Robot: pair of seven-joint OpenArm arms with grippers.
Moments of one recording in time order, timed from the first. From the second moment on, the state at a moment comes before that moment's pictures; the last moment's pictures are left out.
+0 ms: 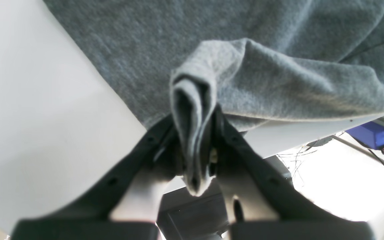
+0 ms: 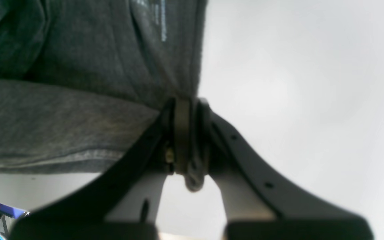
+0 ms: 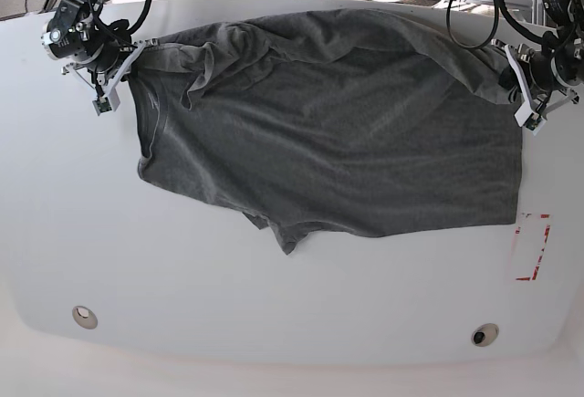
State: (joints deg) left arm 17.5 -26.9 -29.8 108.1 -41.5 -41.0 82.9; right arm -17.3 9.3 34.1 101.8 17.7 40.5 -67.4
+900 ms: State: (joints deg) left arm 18.9 -29.2 -29.9 108.1 -41.7 -41.2 82.8; right arm -14.8 9.7 34.1 108.5 17.7 40.6 -69.6
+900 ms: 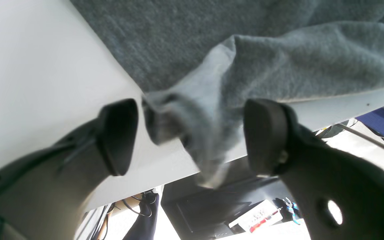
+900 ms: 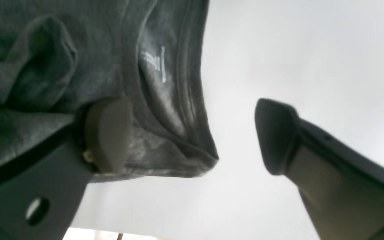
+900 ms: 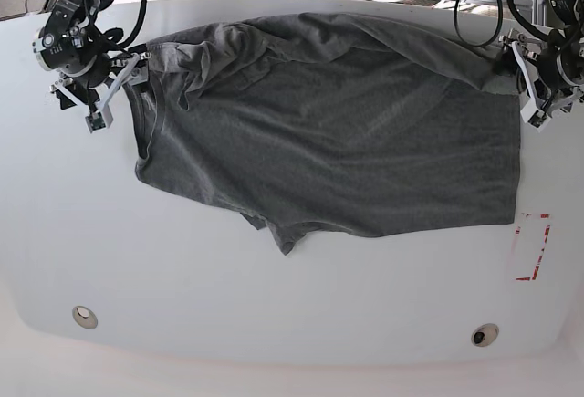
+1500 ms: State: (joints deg) left arm 8.3 -29.0 -31.5 108.2 -42.1 -41.4 83.2; right arm 7.1 11.2 33.9 87.6 17.3 40.6 -66.6
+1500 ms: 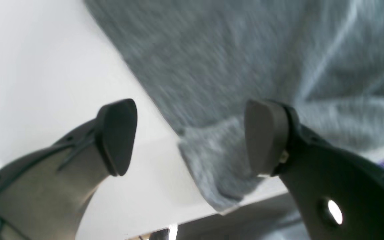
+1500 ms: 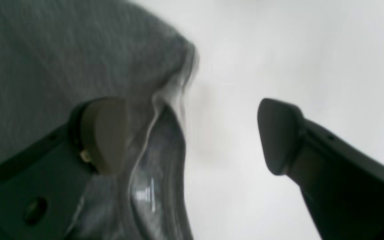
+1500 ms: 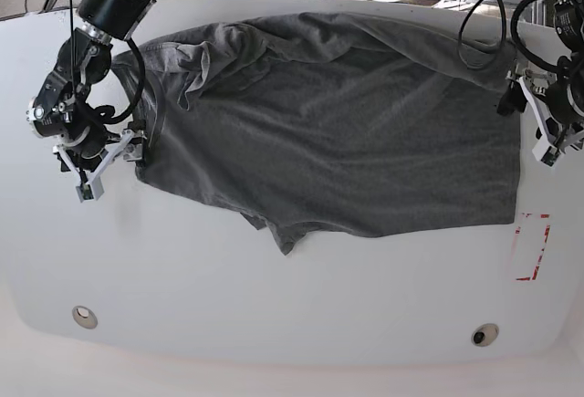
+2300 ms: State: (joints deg) left arm -13.7 -27.0 -36.2 101.4 -34.6 -41.0 83.4; right arm 13.9 10.8 27.9 67.0 17.6 40.3 -55.6
